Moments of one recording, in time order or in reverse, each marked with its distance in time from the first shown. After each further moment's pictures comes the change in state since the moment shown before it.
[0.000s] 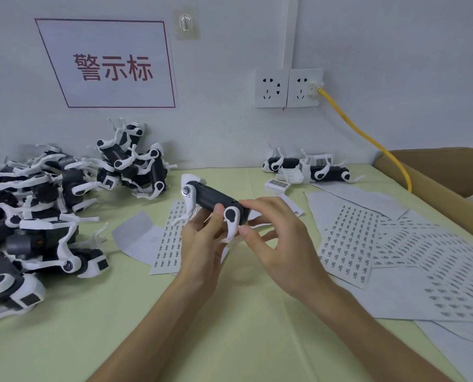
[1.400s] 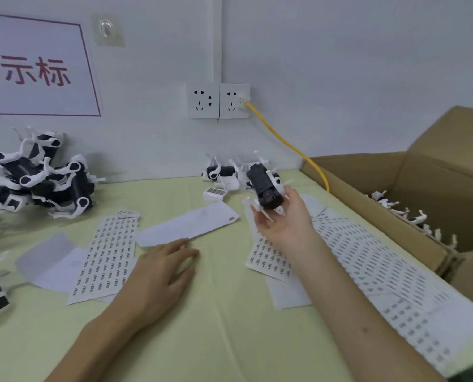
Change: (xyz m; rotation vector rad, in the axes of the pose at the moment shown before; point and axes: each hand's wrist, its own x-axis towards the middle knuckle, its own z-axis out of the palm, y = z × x) left_hand 0.006 -0.022 -0.016 1.411 -0.470 0.256; right_hand 0.037 0.035 -0.098 1.166 0.623 0.897
